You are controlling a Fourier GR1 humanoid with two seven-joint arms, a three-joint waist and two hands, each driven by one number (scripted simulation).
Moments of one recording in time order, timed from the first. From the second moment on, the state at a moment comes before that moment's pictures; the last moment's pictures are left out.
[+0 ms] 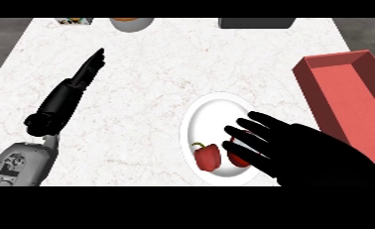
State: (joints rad) left arm -0.23 0.43 -0.16 -1.50 0.05 -0.06 -0.09; right arm -0.45 -0.76 0.56 -2.18 0.39 0.73 0.30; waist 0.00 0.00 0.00
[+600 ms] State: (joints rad) left arm -0.22 0.37 -0.12 -1.54 0.00 -0.09 -0.07; right arm -0.38 -0.58 0.65 -2.15 0.61 0.81 0.40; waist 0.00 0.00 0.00
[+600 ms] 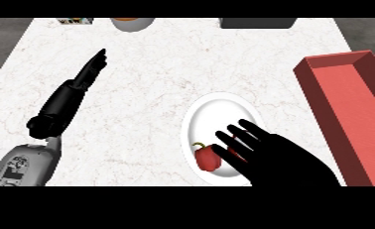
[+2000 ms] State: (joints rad) left arm -0.21 0.28 -0.01 -1.56 -0.09 -0.19 -0.05; right arm -0.28 -0.40 0.66 -1.84 1.08 0.70 0.11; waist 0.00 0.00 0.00
